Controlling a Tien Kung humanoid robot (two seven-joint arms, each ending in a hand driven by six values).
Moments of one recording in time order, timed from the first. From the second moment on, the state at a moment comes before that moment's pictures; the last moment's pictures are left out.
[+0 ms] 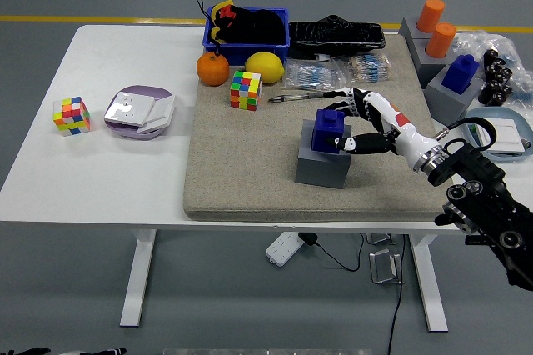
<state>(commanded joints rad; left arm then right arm) -0.26 0.15 -0.06 -0.20 0.10 -0.15 0.13 0.57 -0.21 0.82 0.94 -1.18 0.00 0.33</state>
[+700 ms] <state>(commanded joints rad) -0.26 0.15 -0.06 -0.20 0.09 -0.15 0.13 0.54 -0.24 0.90 0.97 -1.21 0.01 0.32</state>
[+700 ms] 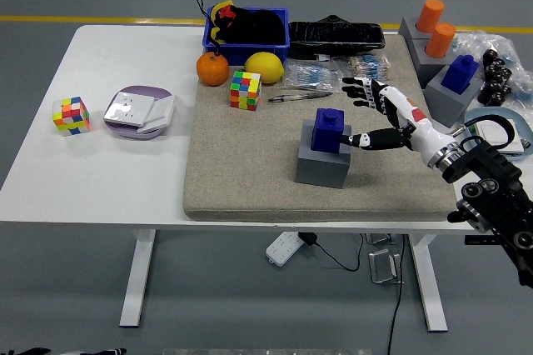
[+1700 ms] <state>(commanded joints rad) -0.26 0.15 -0.08 -0.19 0.10 -0.14 0.13 0.28 -0.37 1.40 1.09 -1.30 0.04 0.29</state>
